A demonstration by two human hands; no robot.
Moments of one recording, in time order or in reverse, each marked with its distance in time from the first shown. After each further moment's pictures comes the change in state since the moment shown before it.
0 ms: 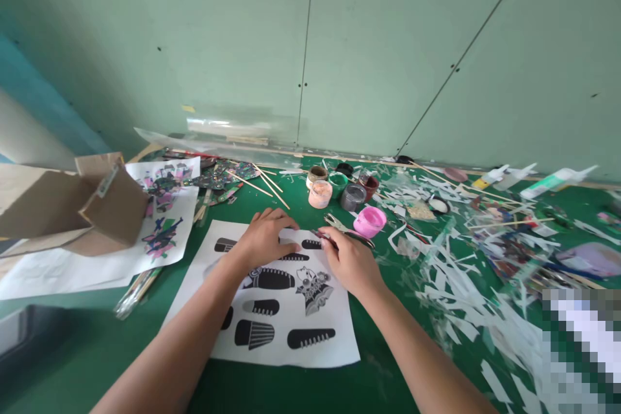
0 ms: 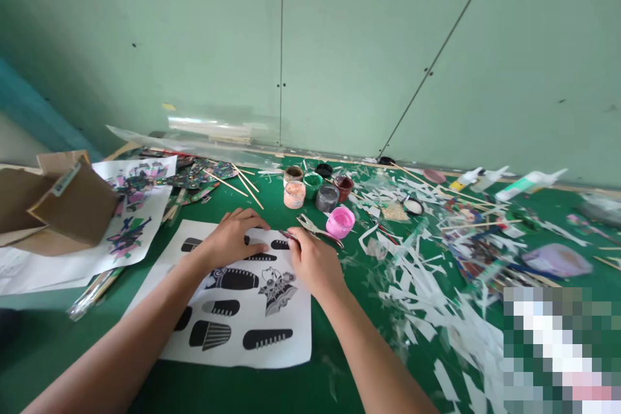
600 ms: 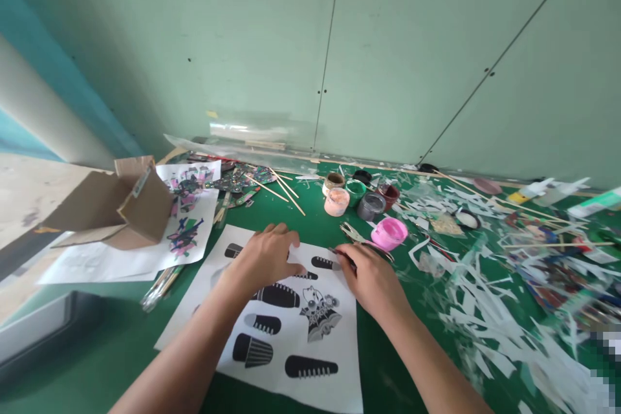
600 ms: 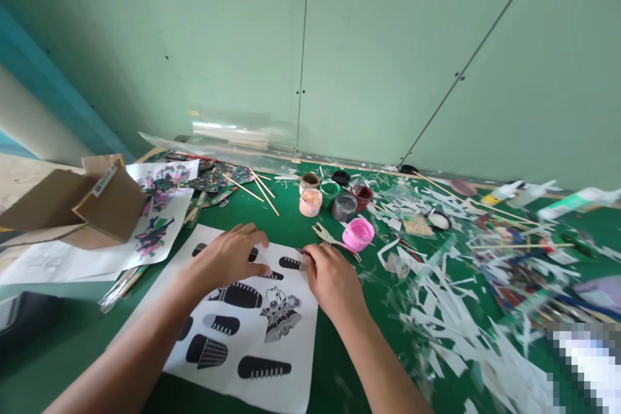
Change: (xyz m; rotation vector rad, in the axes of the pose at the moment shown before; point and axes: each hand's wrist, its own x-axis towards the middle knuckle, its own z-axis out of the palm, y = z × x) left_hand -0.029 0.015 -0.022 0.072 -0.116 -0.106; right_hand -0.005 -0.001 -0.003 -0.058 -0.038 -0.072
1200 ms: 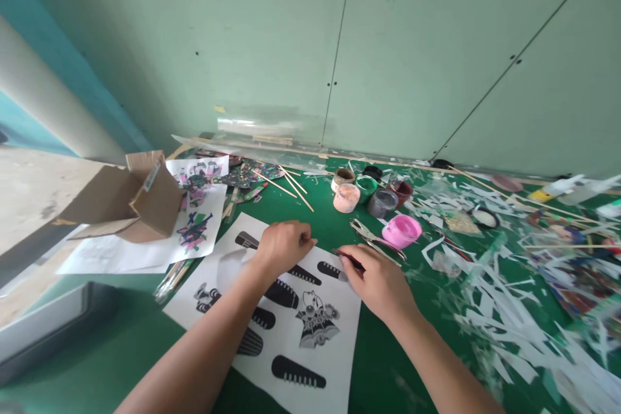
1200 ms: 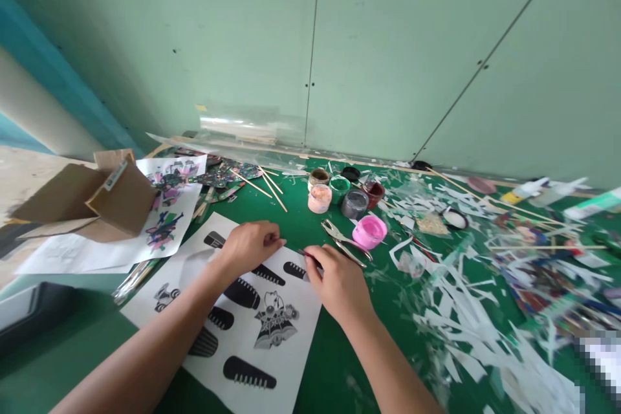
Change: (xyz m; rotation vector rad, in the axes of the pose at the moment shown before) left_hand 0.019 0.000 0.019 -0.049 0.122 -0.160; right_hand -0.005 -0.003 0.005 0.077 0.018 -0.040
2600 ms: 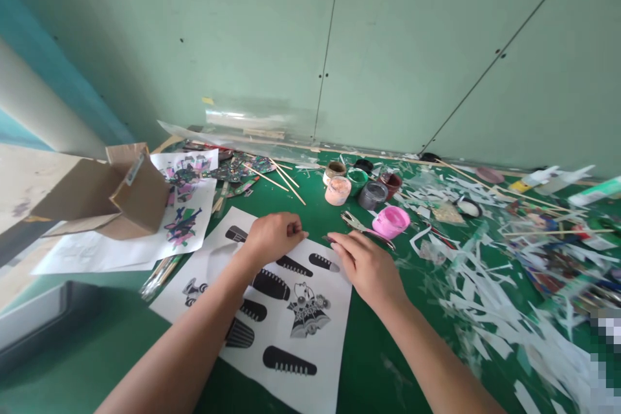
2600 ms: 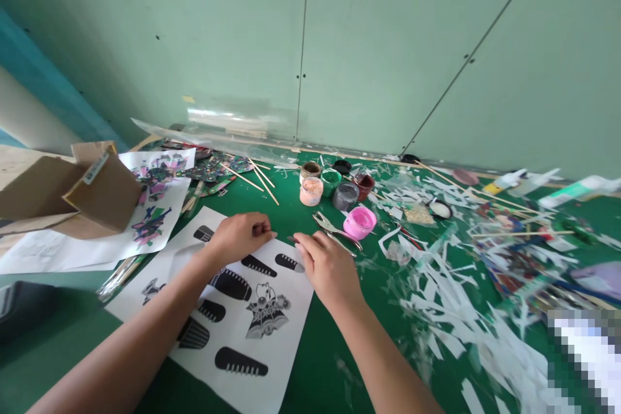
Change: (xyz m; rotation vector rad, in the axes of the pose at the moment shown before) left_hand 0.004 -0.003 -0.005 -0.079 -0.054 -0.021; right_hand 0.003 -0.003 -0.005 -0.054 0.078 -0.066
